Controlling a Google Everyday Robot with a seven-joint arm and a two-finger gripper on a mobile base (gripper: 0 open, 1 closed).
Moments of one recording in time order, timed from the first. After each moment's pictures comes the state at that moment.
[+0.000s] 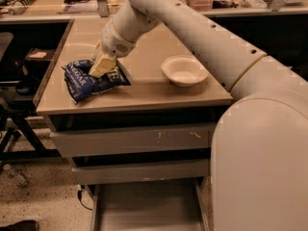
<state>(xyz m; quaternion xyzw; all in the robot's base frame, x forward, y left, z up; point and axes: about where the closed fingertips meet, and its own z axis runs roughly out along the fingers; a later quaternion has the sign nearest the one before) 0.657 0.158 0.866 -0.75 0.55 0.20 0.30</state>
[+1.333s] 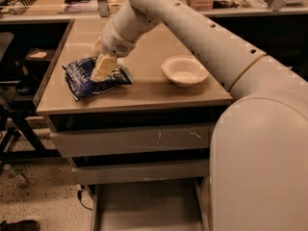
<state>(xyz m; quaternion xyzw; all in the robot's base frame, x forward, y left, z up) 0.657 0.158 0.869 -0.75 0.55 0.20 0.30</state>
